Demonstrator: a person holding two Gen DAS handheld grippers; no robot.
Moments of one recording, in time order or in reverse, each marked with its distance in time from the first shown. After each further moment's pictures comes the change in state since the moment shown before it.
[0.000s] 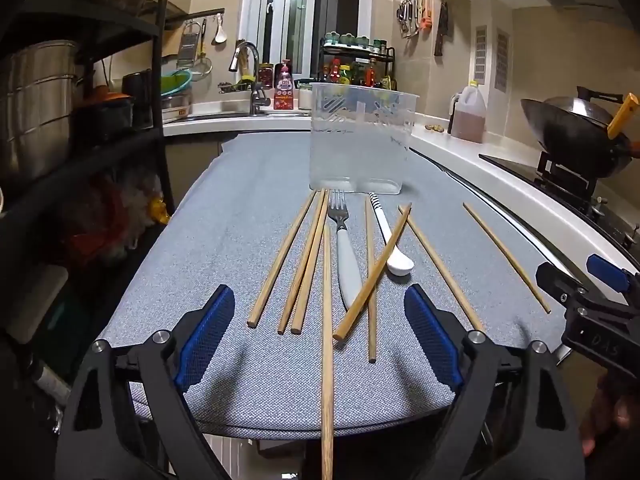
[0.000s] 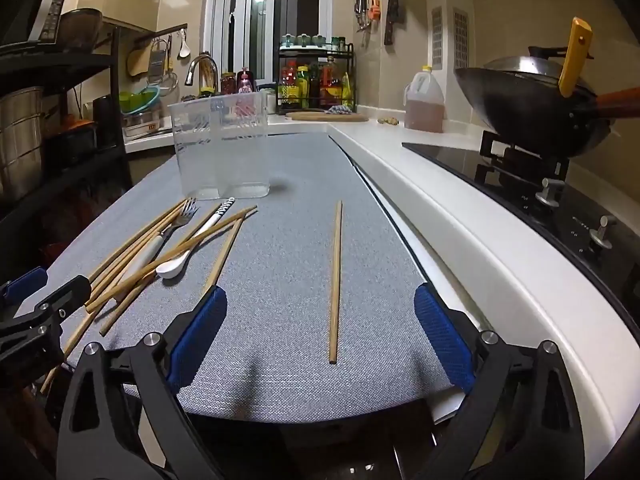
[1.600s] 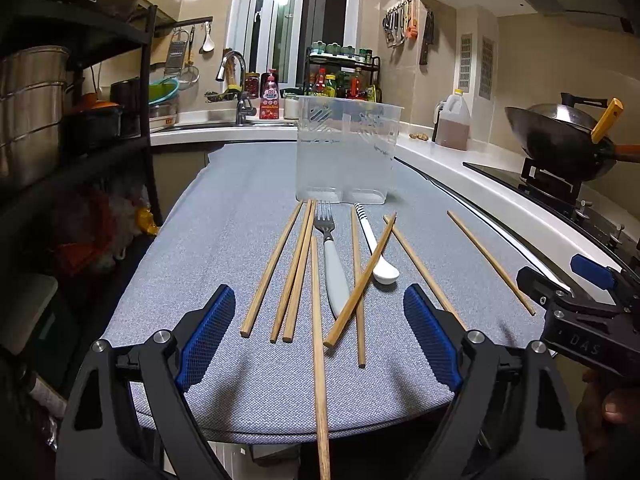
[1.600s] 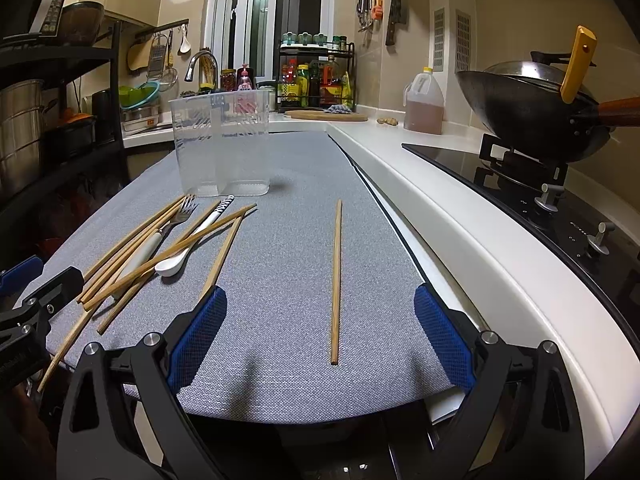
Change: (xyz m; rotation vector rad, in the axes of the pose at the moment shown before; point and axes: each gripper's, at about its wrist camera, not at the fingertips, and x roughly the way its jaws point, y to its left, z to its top) left arm -0.006 0.007 0.004 0.009 -0.028 -0.061; right arm -0.002 0.000 0.005 -0.030 -0.024 -0.031
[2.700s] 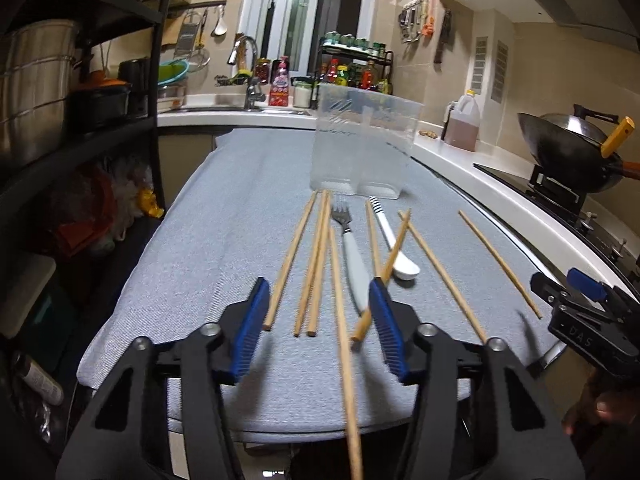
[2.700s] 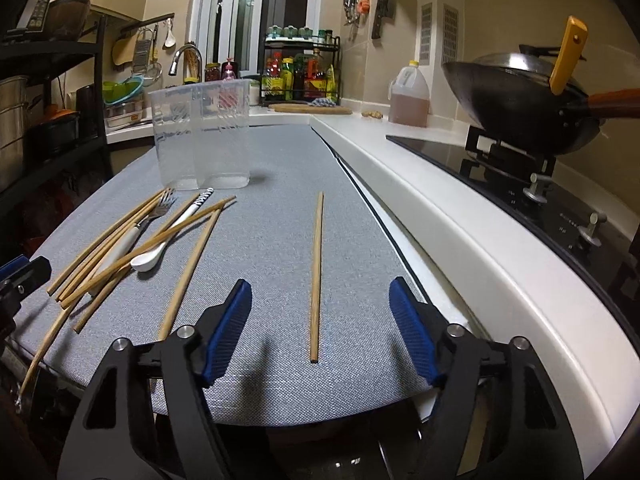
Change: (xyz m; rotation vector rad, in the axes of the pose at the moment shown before) left arm 0.005 0.024 0.002 -0.070 0.047 0.004; right arm 0.013 -0.012 -0.001 0.029 0.042 -0.051
